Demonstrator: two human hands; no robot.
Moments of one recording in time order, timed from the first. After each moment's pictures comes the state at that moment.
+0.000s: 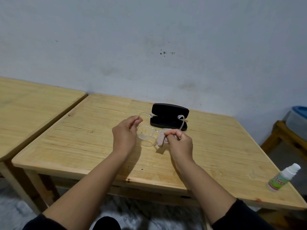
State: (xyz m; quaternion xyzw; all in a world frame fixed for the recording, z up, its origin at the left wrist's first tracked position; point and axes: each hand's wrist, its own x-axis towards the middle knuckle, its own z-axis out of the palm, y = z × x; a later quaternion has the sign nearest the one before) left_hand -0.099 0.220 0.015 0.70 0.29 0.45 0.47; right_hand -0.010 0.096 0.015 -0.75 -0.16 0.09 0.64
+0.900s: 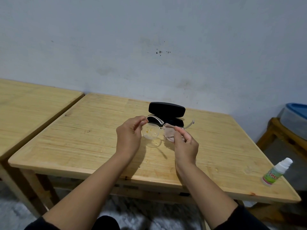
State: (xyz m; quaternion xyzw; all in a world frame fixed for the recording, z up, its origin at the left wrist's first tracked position) left_hand -0.095 0.201 0.015 0.73 0.22 0.48 0.43; right_hand -0.017 0.076 0.016 -0.69 -0.10 0.04 0.72
